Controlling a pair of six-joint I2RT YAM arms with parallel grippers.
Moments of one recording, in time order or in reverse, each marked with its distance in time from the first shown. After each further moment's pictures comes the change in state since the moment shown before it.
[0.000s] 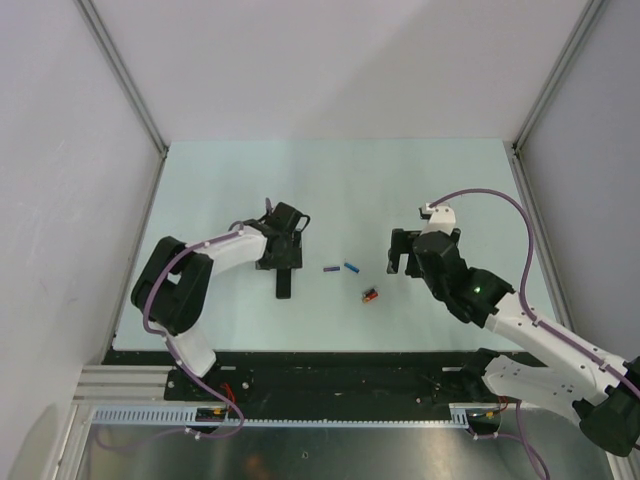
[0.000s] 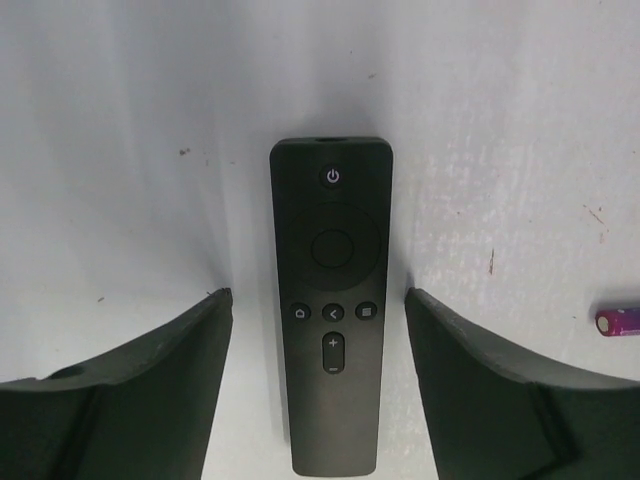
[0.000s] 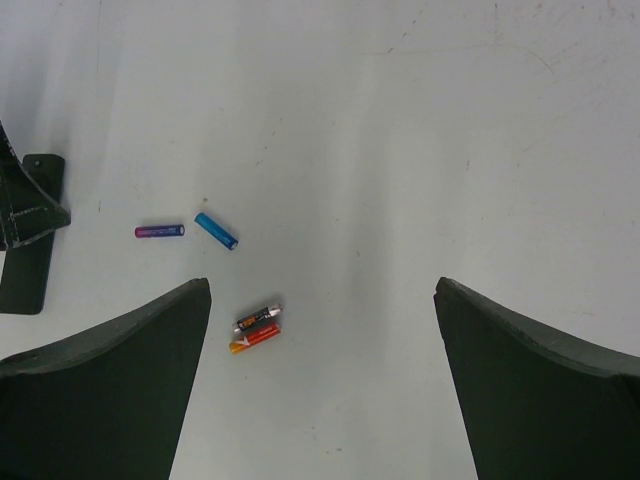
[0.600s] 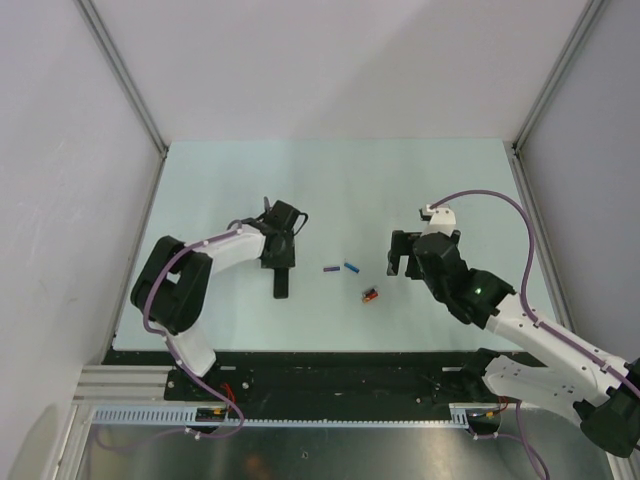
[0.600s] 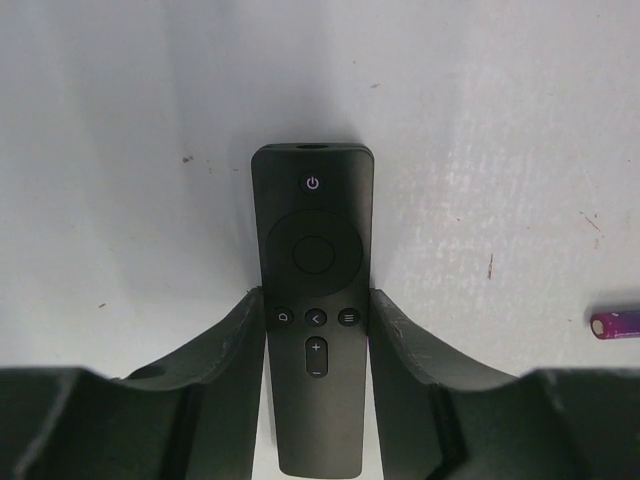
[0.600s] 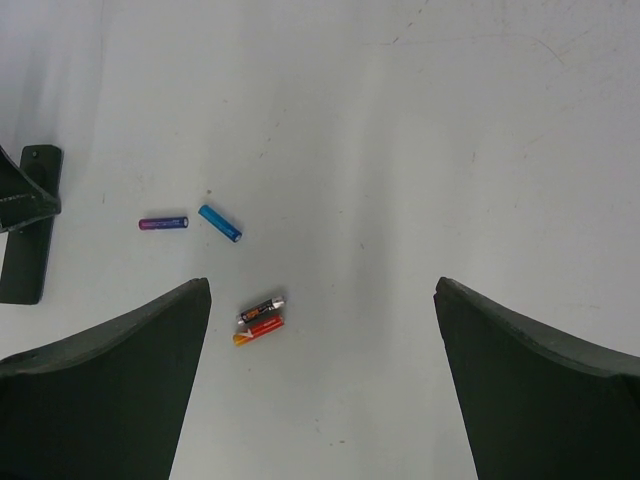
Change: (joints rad) left arm 0.016 0.010 0.011 0.000 0.021 0.001; right arm 0.004 -0.011 -0.005 -0.016 -0.011 0.018
